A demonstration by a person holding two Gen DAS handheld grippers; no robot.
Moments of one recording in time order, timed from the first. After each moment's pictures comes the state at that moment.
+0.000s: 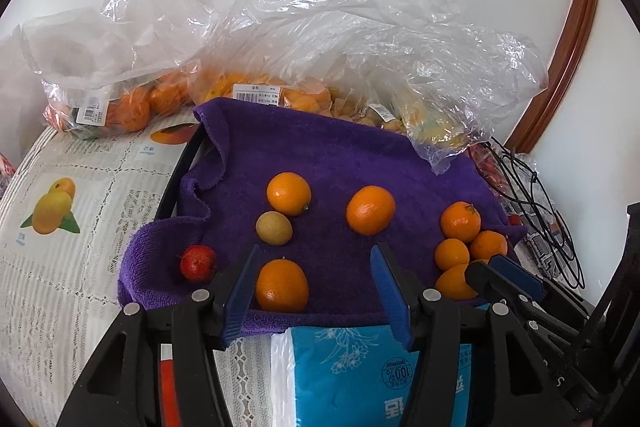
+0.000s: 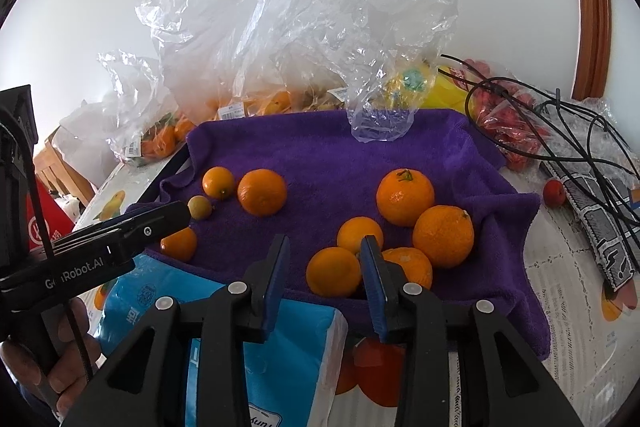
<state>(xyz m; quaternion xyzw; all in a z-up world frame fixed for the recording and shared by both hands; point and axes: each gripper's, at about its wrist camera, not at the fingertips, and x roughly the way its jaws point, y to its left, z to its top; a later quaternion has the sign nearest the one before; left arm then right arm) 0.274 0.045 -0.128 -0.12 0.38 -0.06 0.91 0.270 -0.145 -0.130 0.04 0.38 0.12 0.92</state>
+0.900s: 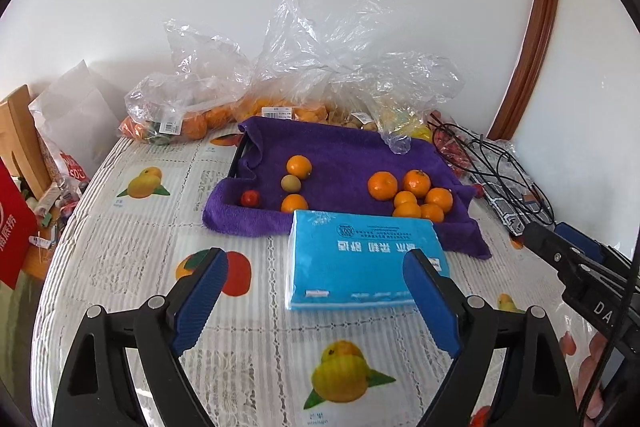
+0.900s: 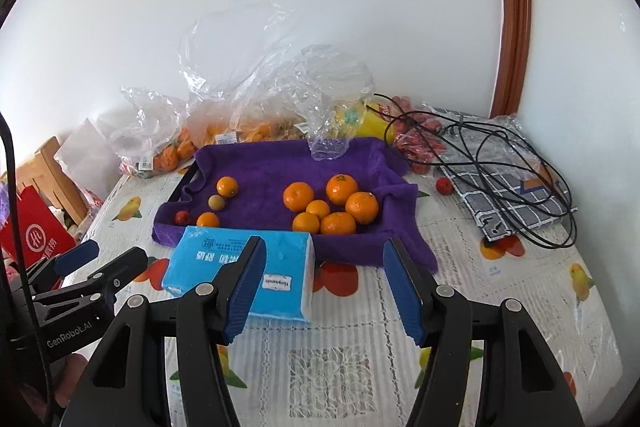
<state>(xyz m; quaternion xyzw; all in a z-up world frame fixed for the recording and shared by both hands) 0.130 0.039 -0.054 -0.08 0.36 -0.03 0.93 0.138 -0.165 -0.025 0.01 0.37 0.03 0.93</state>
